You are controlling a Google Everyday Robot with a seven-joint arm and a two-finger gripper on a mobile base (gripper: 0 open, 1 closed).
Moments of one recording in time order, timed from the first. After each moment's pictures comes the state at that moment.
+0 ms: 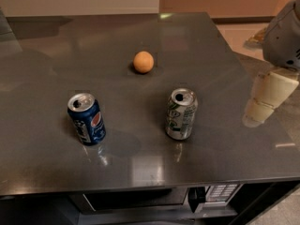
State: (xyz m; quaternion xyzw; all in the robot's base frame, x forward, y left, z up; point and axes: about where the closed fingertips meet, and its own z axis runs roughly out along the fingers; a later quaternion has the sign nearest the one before) arm 0.442 -0.192 0.972 -0.62 0.77 -0.01 0.18
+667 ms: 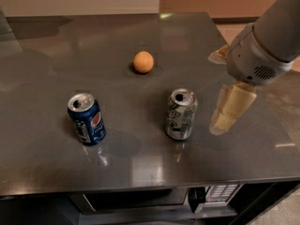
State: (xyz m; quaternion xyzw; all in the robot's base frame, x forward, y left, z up) arm 0.452 -0.138 0.937 -0.65 0.73 0.05 0.22
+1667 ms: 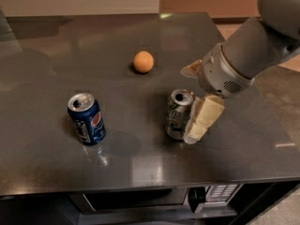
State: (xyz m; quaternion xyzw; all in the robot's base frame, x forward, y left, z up) arm 0.456 -0.084 0.900 -0.67 0.69 0.13 0.23
